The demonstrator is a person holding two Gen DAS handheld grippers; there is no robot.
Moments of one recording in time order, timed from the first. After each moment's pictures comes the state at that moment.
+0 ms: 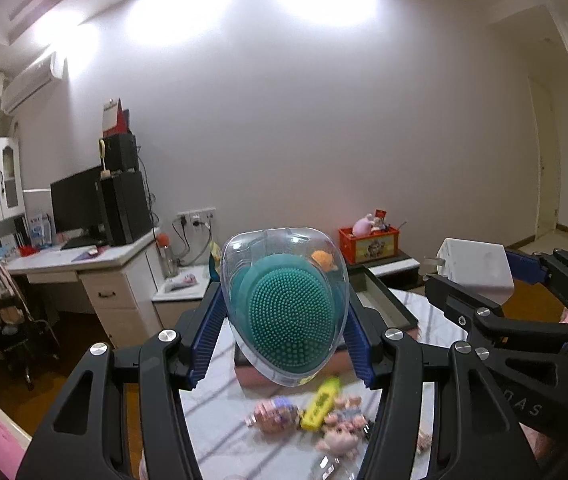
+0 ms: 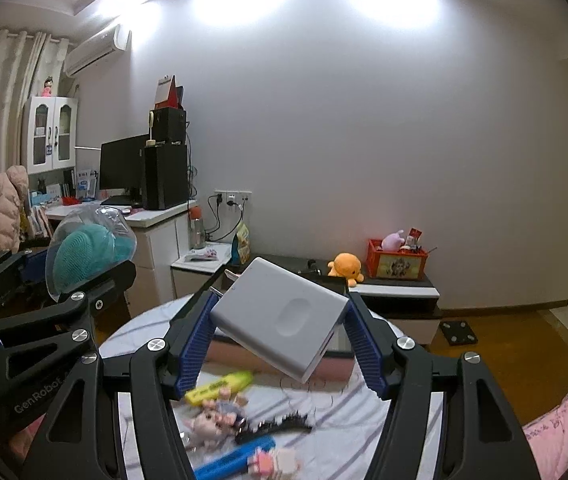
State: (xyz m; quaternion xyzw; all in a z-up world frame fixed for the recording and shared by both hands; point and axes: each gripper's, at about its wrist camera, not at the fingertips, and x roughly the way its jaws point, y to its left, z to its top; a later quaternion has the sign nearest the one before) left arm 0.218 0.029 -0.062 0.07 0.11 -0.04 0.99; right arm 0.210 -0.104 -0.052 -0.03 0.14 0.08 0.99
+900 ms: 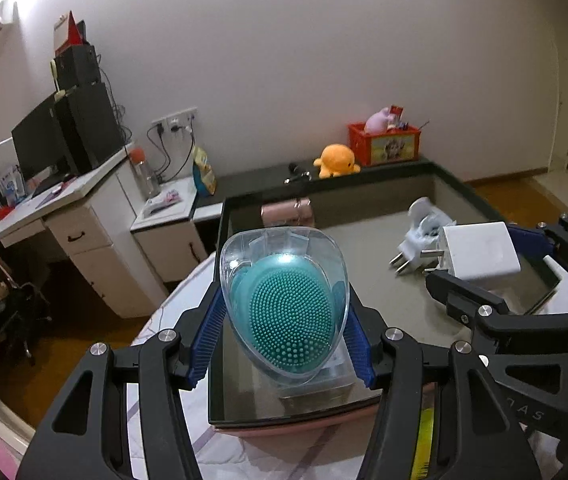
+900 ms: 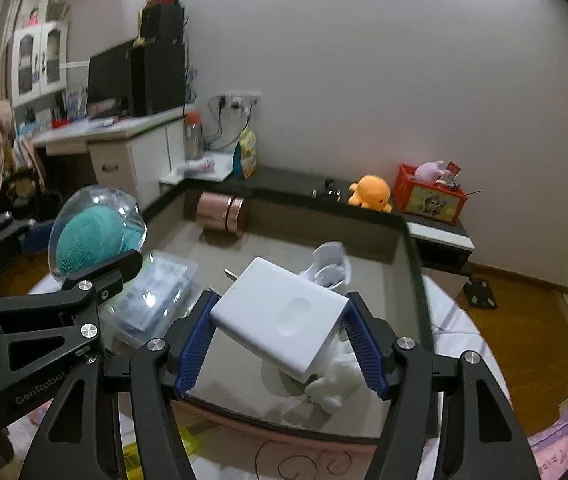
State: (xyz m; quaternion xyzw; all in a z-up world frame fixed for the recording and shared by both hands) left arm 0.444 0.035 -0.178 0.09 0.31 -0.04 0.95; right arm 0.423 -0.075 -0.156 -0.08 0.31 0.10 0.94
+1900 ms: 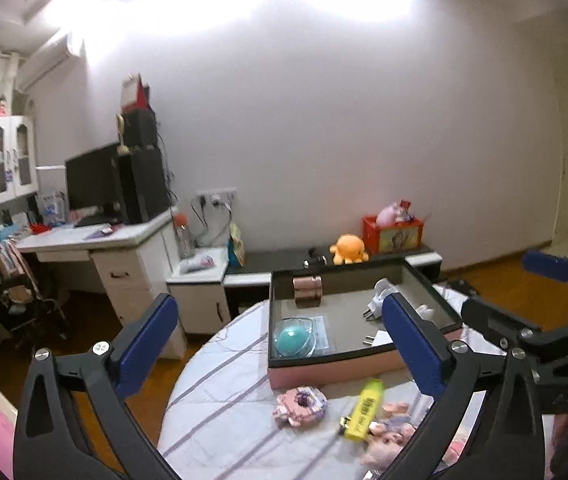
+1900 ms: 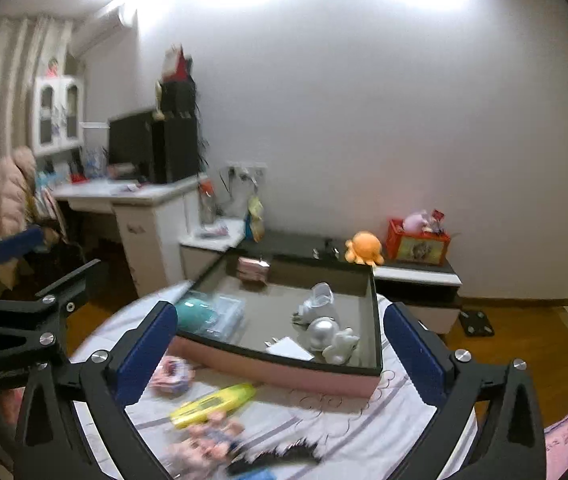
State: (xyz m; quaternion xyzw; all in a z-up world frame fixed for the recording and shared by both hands) left arm 0.248 0.065 -0.070 0.05 0.14 0.00 0.99; right arm 0.265 -0.096 -0.059 -0.03 0.19 0.12 0.97
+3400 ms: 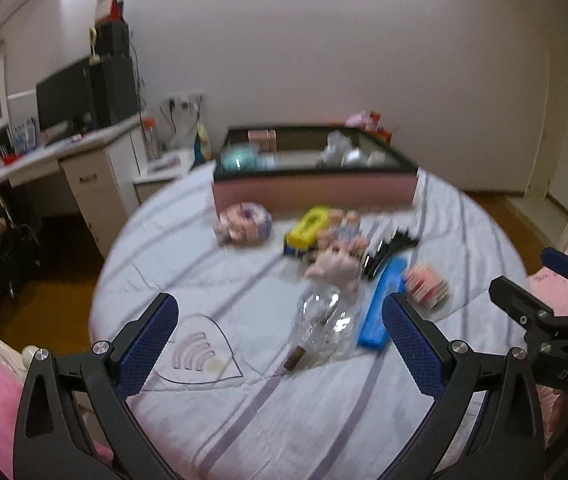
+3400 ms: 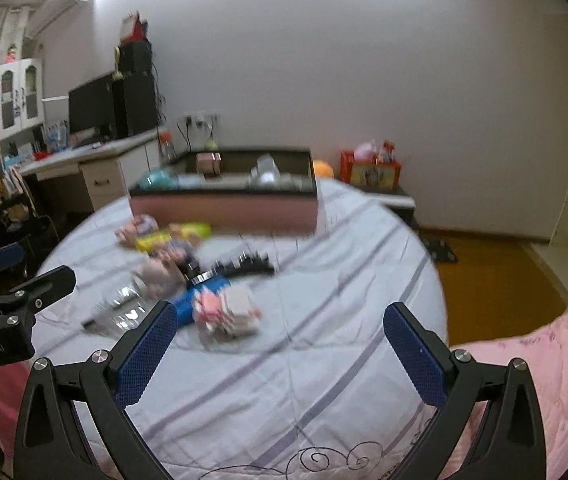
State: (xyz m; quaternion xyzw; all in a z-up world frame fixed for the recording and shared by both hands) left arm 0.204 0.040 -0.198 0.02 0.31 -0.05 0.95; right arm 0.168 -0.145 -0.170 -0.01 0.28 0.02 0.96
